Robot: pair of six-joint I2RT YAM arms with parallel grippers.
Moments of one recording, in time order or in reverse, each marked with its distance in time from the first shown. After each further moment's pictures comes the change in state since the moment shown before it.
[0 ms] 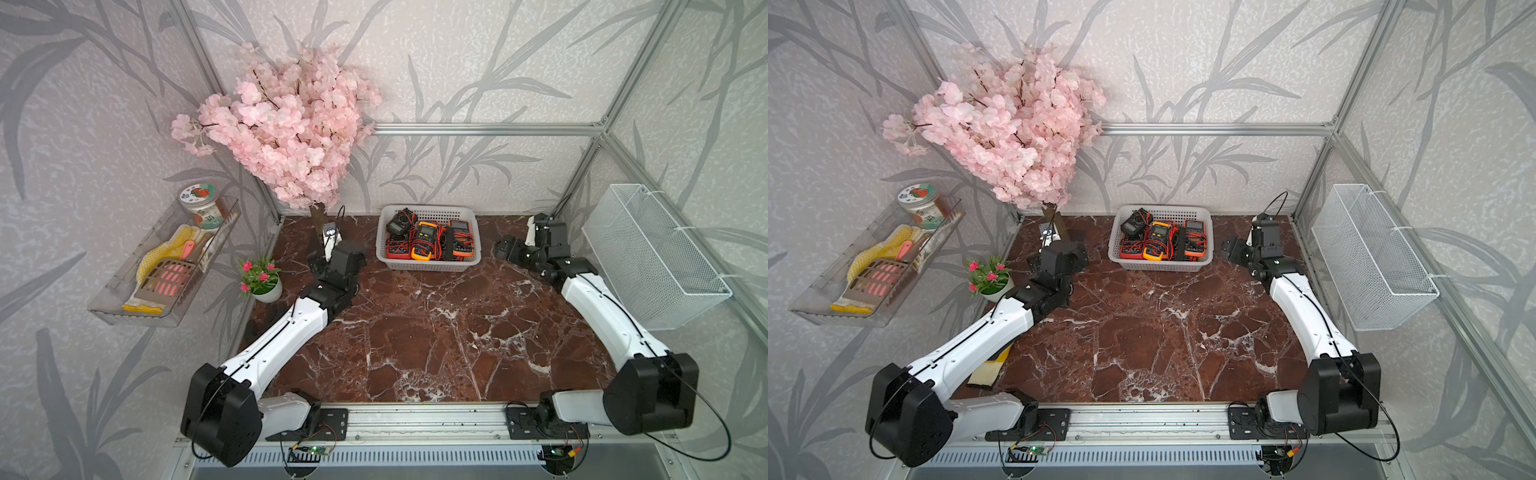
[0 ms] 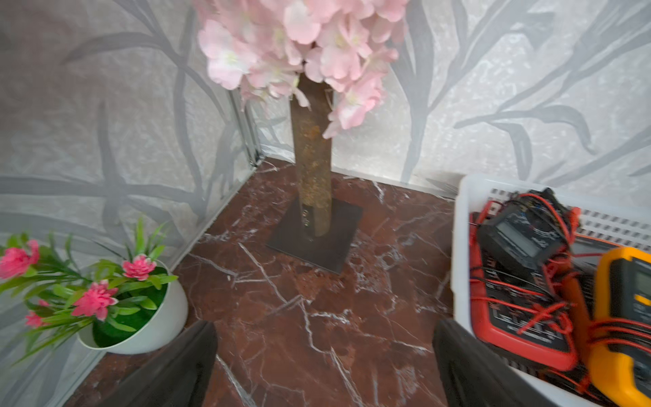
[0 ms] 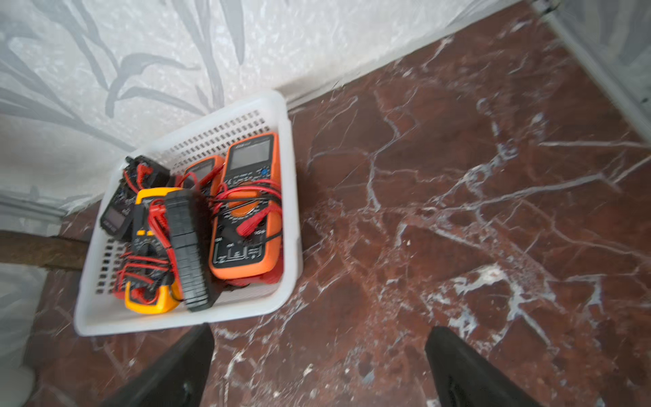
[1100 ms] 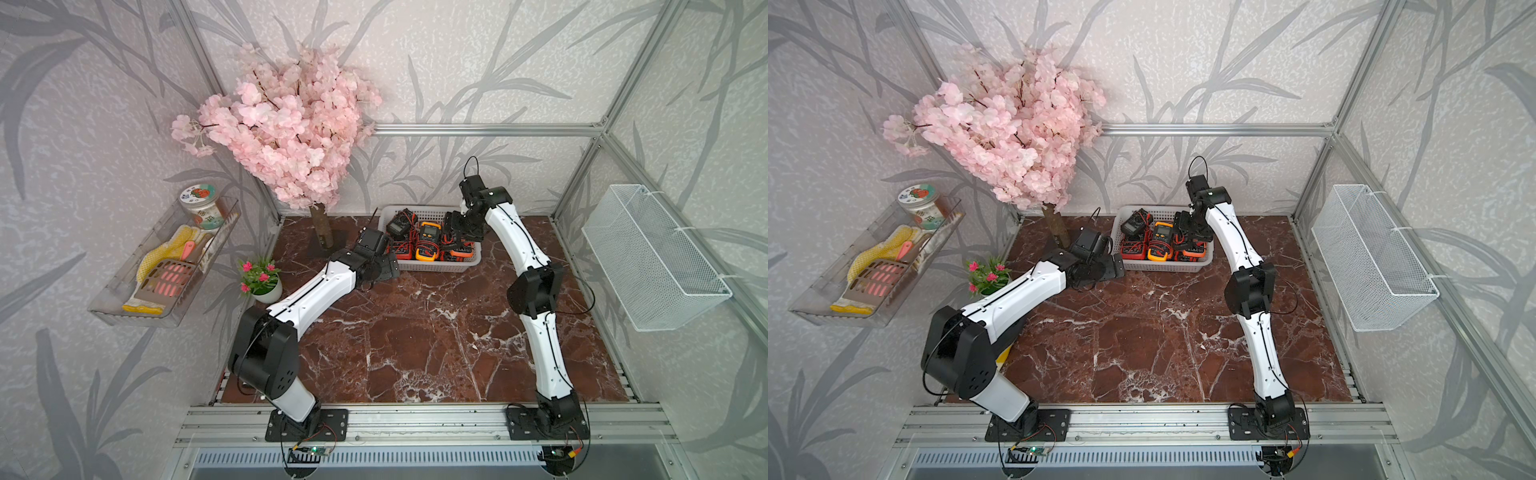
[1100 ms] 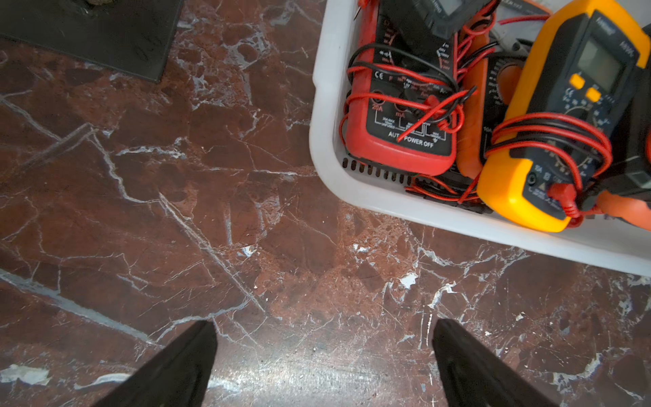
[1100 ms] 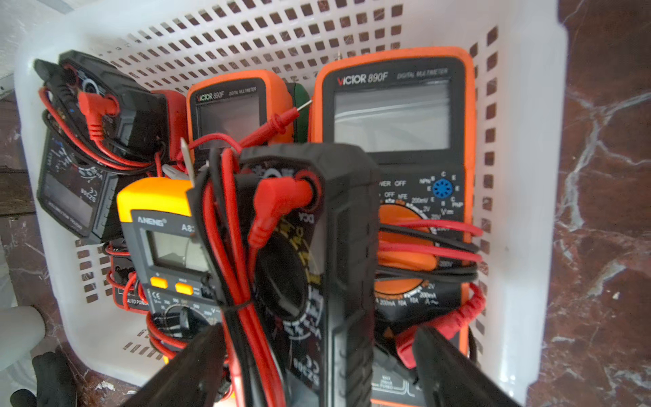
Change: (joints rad) left arm -0.040 0.391 0.430 -0.531 0.632 -0.325; right arm 0.210 1.133 1.597 -0.951 -0.129 0.046
